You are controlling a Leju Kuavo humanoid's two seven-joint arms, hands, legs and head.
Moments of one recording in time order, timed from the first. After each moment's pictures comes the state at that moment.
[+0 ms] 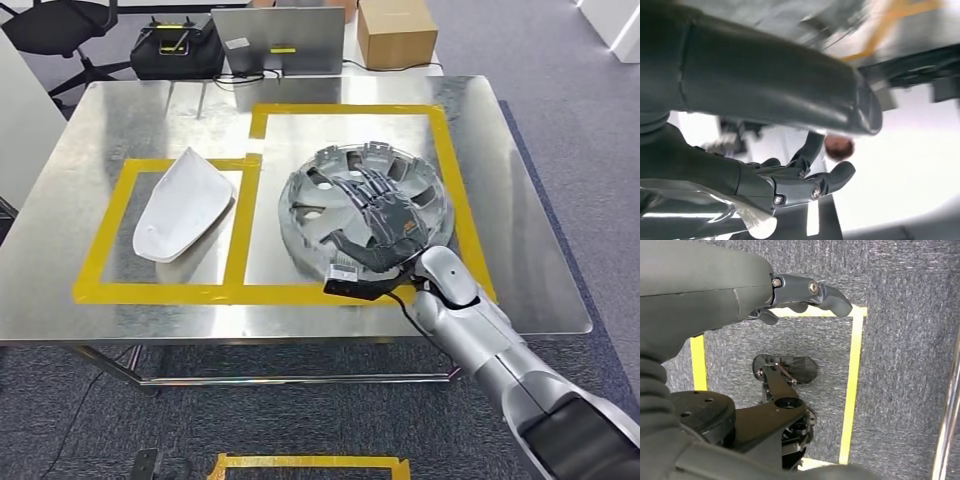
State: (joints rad) left arm -0.13 -0.16 1.07 -0.22 -0.91 -0.01 -0.45; right arm -0.70 -0.10 0.59 -0.92 0.95 -0.55 -0.40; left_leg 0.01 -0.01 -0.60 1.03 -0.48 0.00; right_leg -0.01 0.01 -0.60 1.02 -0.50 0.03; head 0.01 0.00
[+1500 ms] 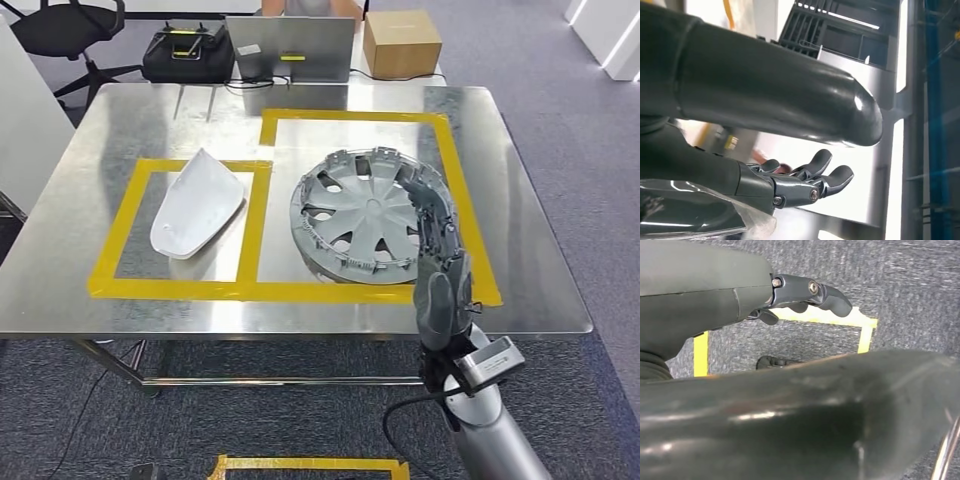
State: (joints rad) left arm -0.08 -0.19 1.05 -0.22 -0.81 0.05 -0.48; right arm -0.17 -0.03 0.35 -1.77 0.17 -0.26 -0.62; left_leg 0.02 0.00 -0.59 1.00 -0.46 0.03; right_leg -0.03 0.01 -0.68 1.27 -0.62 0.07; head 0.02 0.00
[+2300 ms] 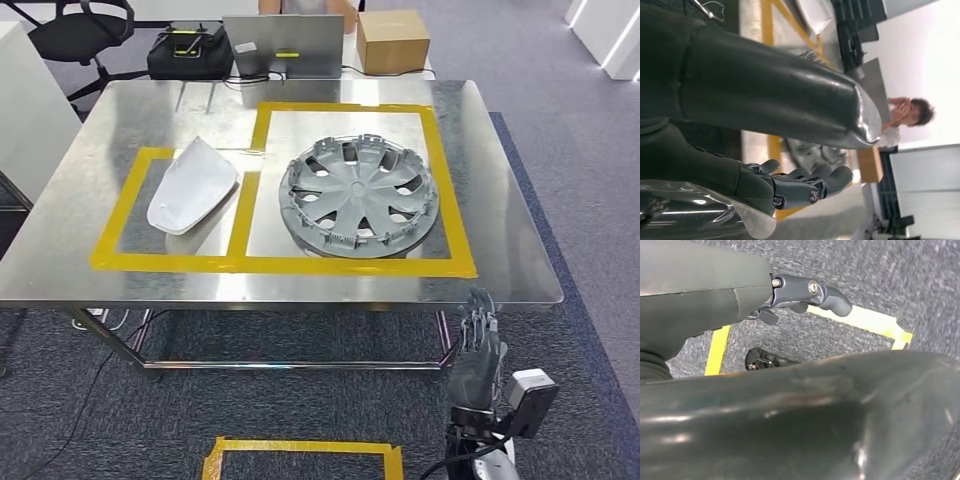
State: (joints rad) left arm -0.05 -0.24 1.16 -0.27 -0.73 0.04 -0.49; right arm 0.19 0.12 -0.01 -1.57 -0.04 -0.14 -0.62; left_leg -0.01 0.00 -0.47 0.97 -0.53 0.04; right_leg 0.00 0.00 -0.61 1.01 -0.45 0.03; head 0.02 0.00
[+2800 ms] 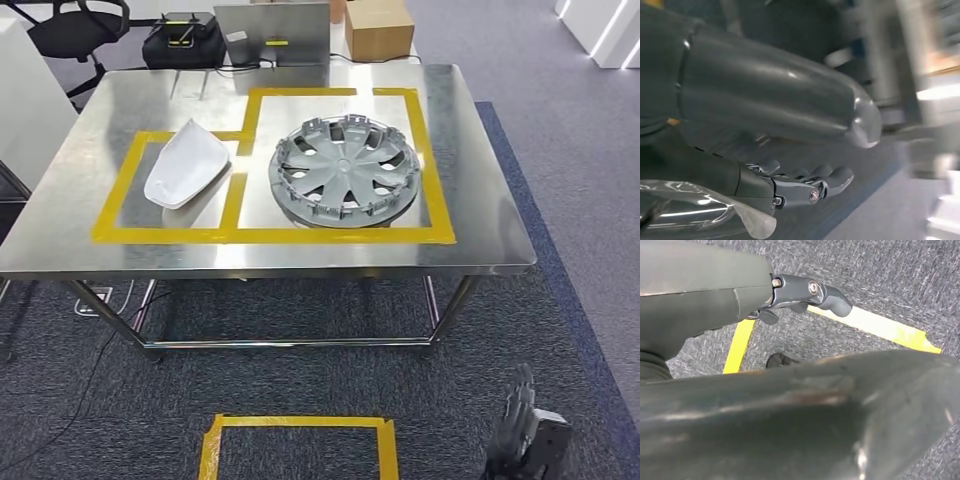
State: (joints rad) left arm -0.04 -0.26 1.24 -0.31 -0.74 0.05 -0.49; right arm 0.14 0.28 -0.55 -1.16 0.25 -0.02 -0.68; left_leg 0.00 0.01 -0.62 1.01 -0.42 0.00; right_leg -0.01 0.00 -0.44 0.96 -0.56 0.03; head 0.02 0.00
